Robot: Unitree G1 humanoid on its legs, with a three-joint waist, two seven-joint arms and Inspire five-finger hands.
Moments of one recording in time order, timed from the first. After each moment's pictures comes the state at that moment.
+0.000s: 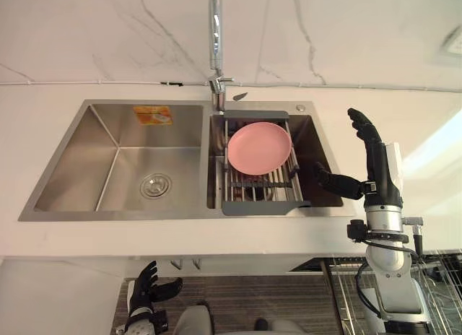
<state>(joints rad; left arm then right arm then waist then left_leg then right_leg) 0.21 0.11 0.15 0.75 -0.10 -0.20 0.17 0.09 -0.33 -0.13 -0.23 -0.28 -0.19 -0.19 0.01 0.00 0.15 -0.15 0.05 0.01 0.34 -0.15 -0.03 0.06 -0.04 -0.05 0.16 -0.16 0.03</state>
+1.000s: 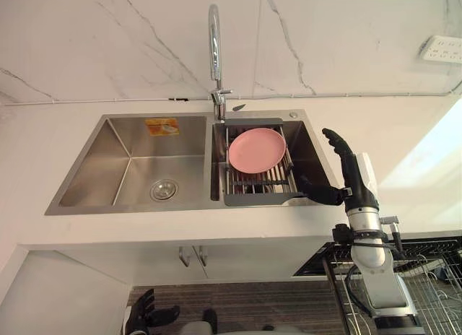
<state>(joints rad) 0.24 0.14 0.15 0.91 -0.10 -0.18 0.14 0.03 -0.34 -0.05 -0.10 -0.35 -0.13 -0.18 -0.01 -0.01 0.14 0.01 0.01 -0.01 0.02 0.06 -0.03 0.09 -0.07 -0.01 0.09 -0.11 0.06</state>
